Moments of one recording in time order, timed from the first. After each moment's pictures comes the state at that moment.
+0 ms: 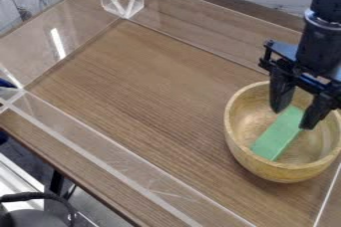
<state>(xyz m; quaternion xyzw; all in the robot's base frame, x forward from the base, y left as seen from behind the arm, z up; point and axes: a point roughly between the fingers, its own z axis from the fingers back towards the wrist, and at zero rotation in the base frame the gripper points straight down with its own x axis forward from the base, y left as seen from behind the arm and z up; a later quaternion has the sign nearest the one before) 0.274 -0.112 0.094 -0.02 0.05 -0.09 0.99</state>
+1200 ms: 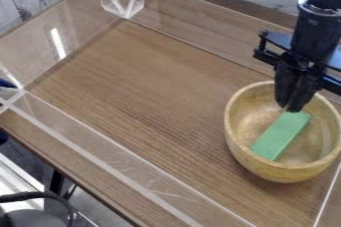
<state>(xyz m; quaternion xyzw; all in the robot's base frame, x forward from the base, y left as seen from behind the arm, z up) 0.279 -0.101 0.096 -0.02 0.05 -0.07 1.00</state>
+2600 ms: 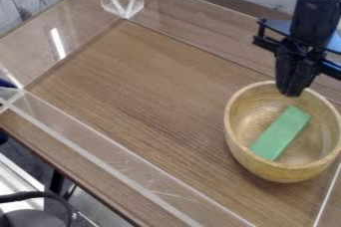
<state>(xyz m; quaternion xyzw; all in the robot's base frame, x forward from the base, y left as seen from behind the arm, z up) 0.288 -0.097 0.107 -0.02 0.04 -0.05 1.00</state>
